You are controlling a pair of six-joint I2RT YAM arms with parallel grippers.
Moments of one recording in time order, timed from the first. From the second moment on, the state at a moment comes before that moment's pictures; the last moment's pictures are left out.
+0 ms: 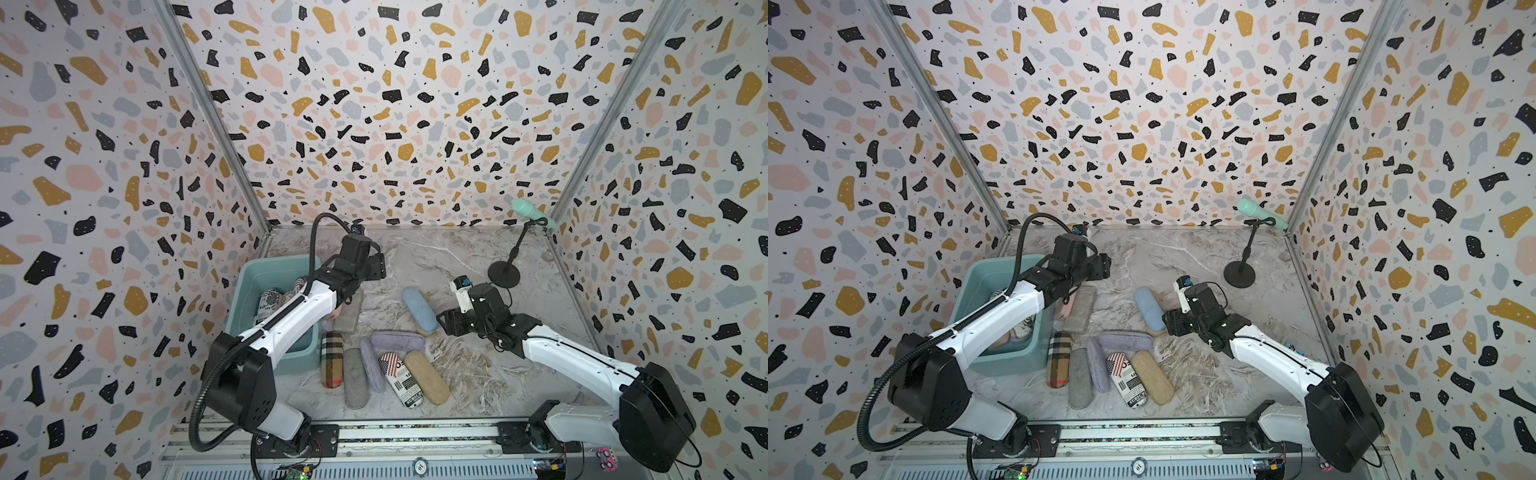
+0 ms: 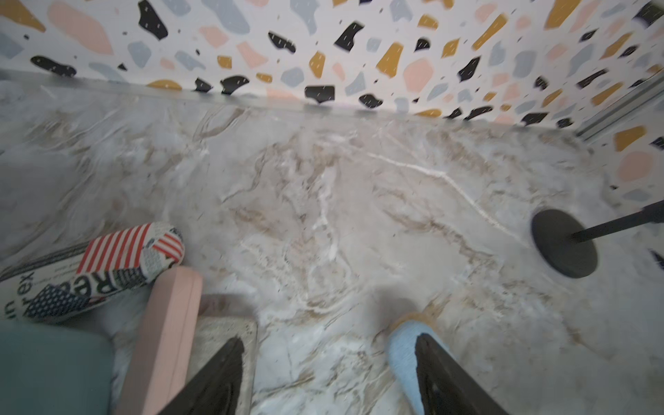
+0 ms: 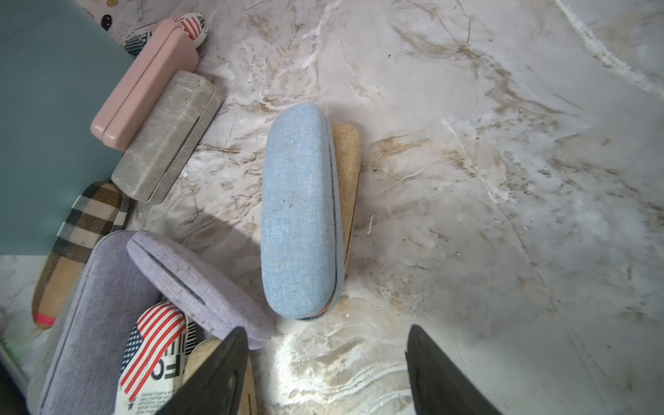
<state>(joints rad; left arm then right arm) -0.47 1.51 1.18 -0.36 -0.20 -0.38 0.64 1.26 0.74 -0.22 -0.07 0.31</state>
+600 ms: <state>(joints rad) -0.50 1.56 0.89 -0.39 -0.37 -0.46 0.46 1.27 0.61 0.05 -0.07 0.35</state>
